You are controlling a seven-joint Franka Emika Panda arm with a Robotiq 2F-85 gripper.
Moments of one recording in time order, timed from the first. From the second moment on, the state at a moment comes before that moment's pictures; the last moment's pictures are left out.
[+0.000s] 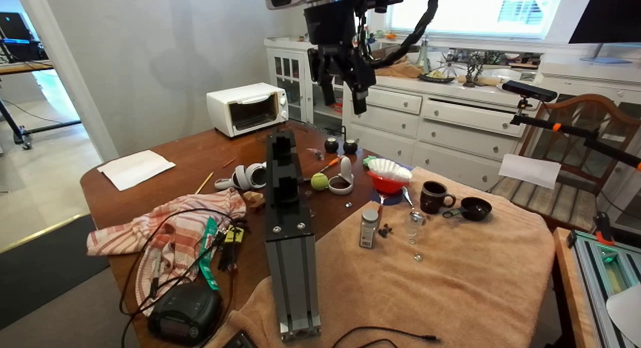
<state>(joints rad) 0.15 0.29 0.10 -1.44 -0.10 1.56 -0.88</state>
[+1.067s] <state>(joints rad) 0.11 0.53 0.12 -1.29 0.03 1.87 -0.57</state>
